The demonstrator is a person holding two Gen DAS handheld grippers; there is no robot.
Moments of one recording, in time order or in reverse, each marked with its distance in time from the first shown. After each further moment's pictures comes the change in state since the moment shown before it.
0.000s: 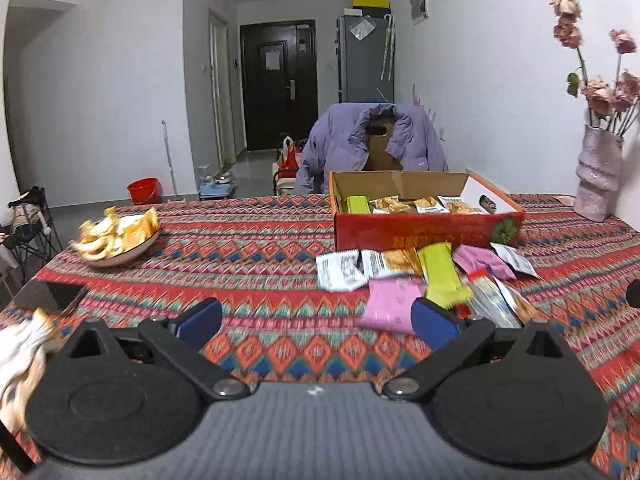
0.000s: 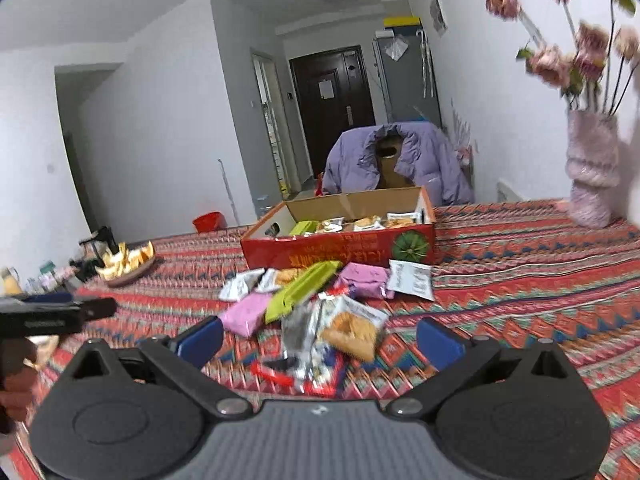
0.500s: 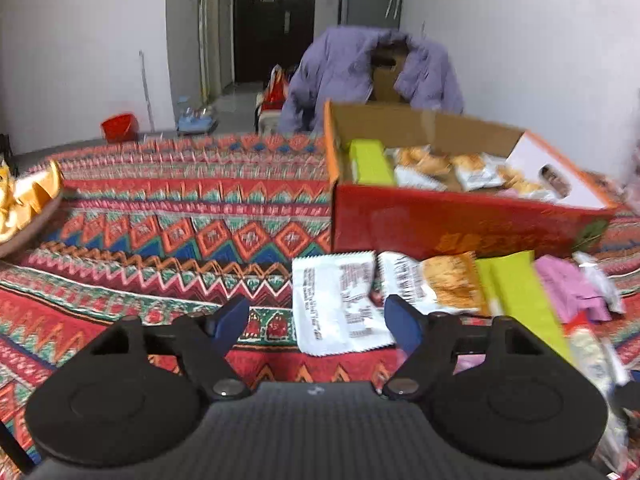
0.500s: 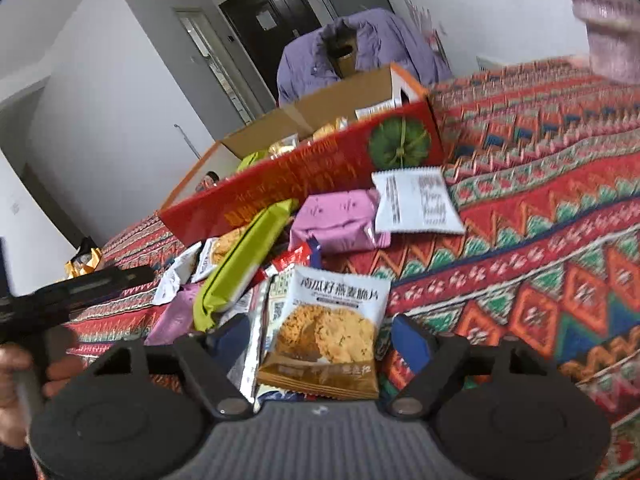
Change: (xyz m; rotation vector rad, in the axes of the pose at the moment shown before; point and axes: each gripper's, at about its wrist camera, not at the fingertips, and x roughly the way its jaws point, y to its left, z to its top) left arm 0.223 -0.004 0.021 -0.061 0.224 -0.038; right arm 0.167 -0.050 -0.014 0.235 0.216 -0.006
